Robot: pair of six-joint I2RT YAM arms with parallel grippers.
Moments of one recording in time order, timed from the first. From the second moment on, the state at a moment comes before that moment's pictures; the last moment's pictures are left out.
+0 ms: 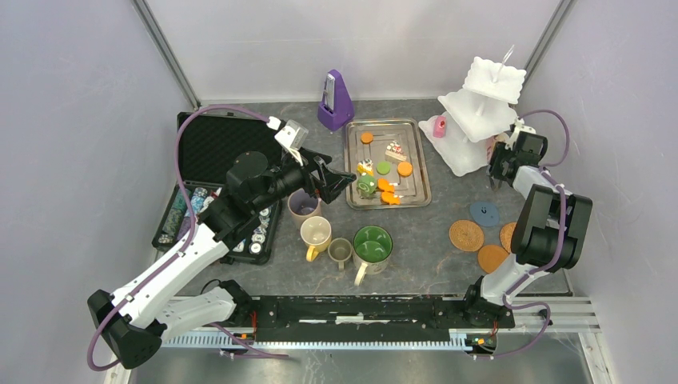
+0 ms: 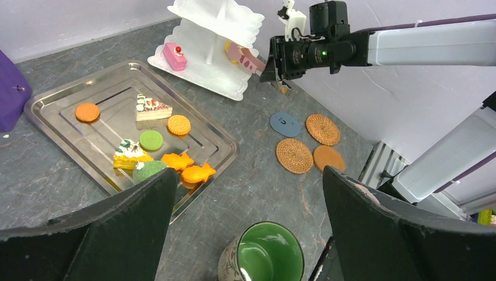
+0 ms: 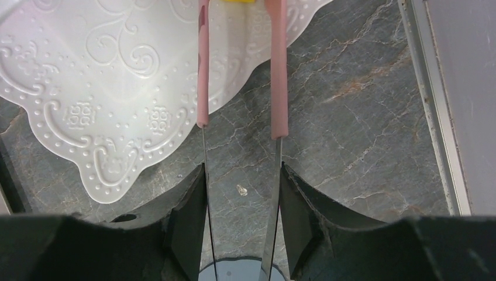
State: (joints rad) left arm -0.72 0.98 0.98 -0.04 0.21 -0.32; right arm -0.34 1.69 1.00 -0.06 -0.07 0.00
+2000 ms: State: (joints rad) left arm -0.72 1.00 0.98 -0.04 0.21 -0.32; right arm 0.35 1.42 0.92 -0.31 -0.33 -0.30
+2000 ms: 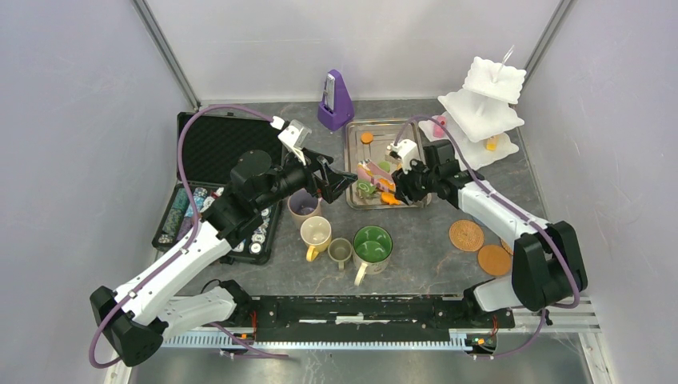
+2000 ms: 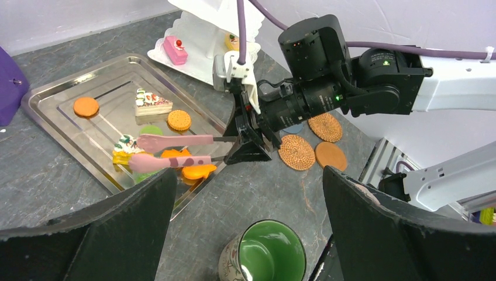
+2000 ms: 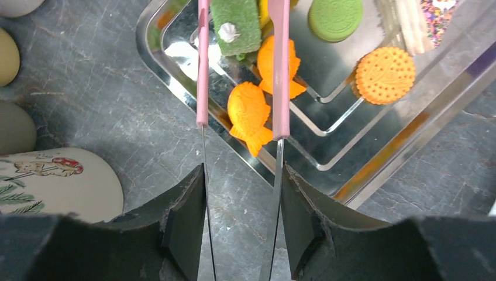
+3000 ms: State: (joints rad) left arm -0.72 1.00 0.98 -0.04 0.22 -0.32; right arm 0.45 1.38 0.82 -0.31 -0.20 -0.27
